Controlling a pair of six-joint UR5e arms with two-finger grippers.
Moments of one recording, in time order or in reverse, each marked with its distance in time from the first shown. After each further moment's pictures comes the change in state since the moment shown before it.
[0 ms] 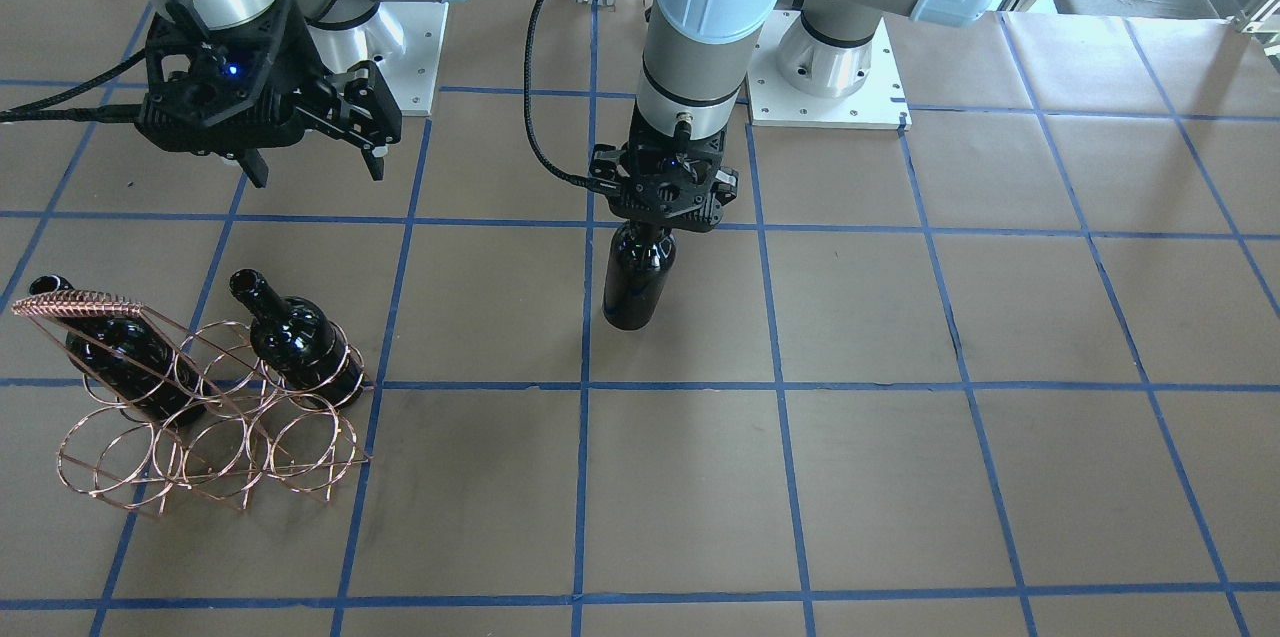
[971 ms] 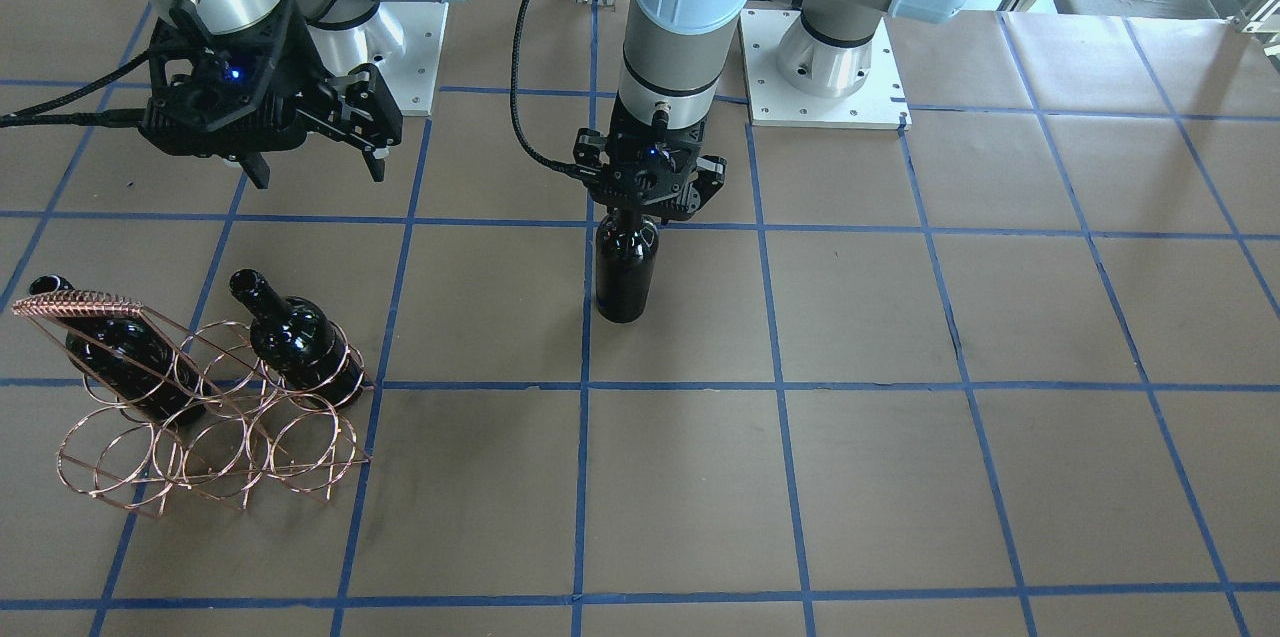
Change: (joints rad) left arm -0.028 0.008 -0.008 0.003 0.002 0.004; right arm -0.001 0.000 0.006 -0.001 0.000 -0.002
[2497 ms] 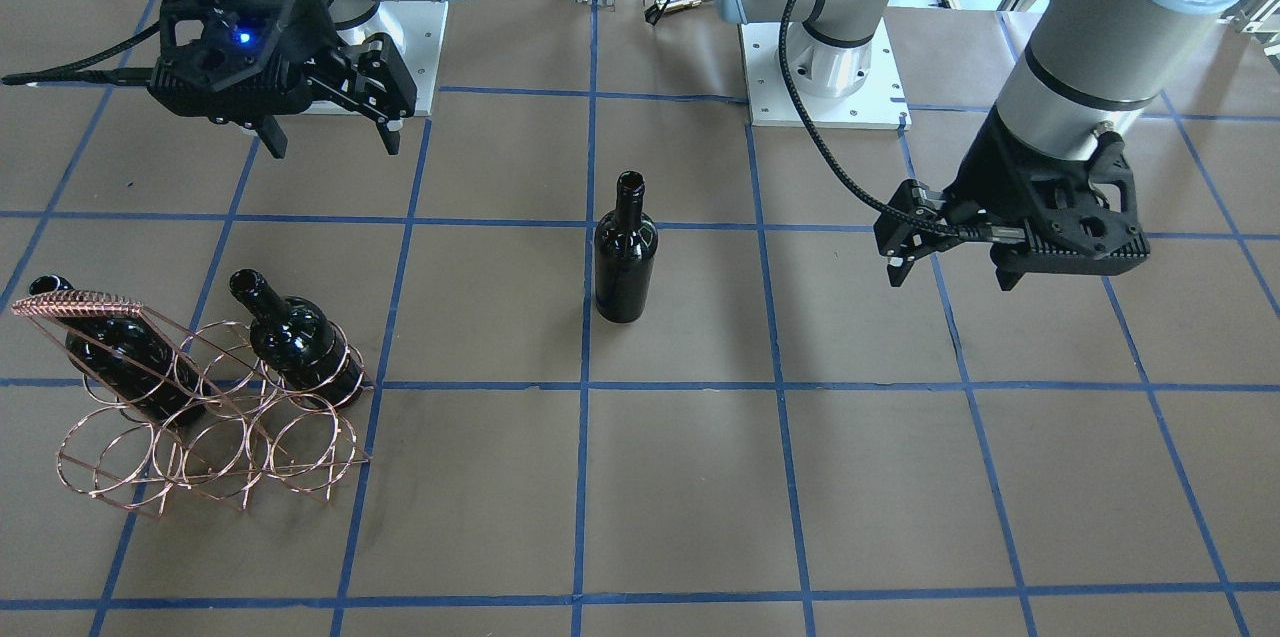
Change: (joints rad) left arm 0.463 0.013 0.180 -0.058 0.095 0.320; right arm 0.035 -0.028 0.002 0.033 0.058 0.093
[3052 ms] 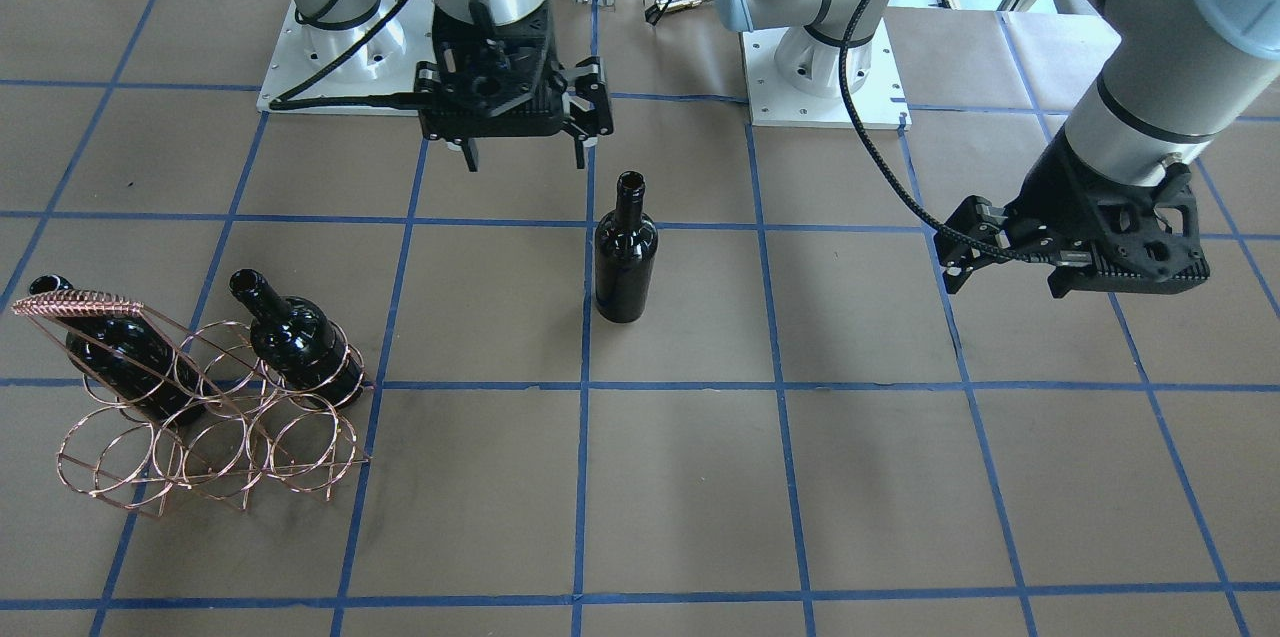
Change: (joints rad) left arm 0.072 -0.002 -0.035 0.009 0.005 0.082; right arm 0.316 0.166 -0.099 -0.082 -0.044 0.336
